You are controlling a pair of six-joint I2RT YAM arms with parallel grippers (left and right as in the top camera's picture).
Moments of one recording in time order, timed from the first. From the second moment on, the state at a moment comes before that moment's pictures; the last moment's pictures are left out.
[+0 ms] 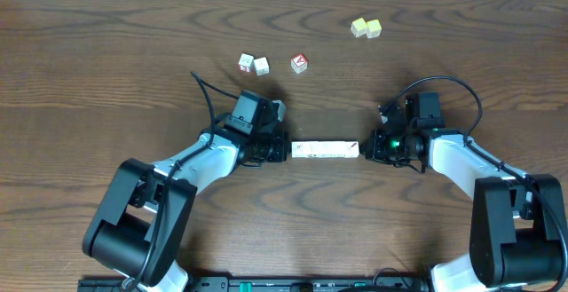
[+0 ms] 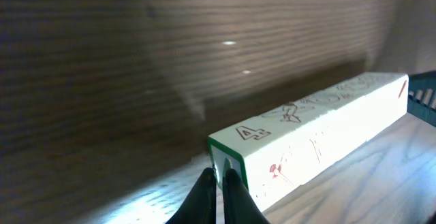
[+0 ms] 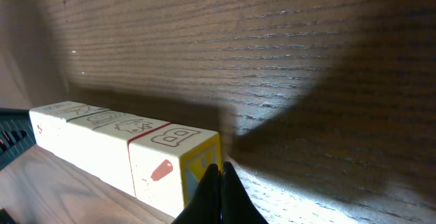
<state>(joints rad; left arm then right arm) -0.45 1.77 0.85 -0.16 0.46 -0.45 0.09 1.70 0.78 -0.33 -0.53 0.28</state>
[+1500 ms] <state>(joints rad) -0.44 1.77 0.85 -0.16 0.41 -0.48 0.20 1.70 0.82 -0.39 -0.38 0.26</state>
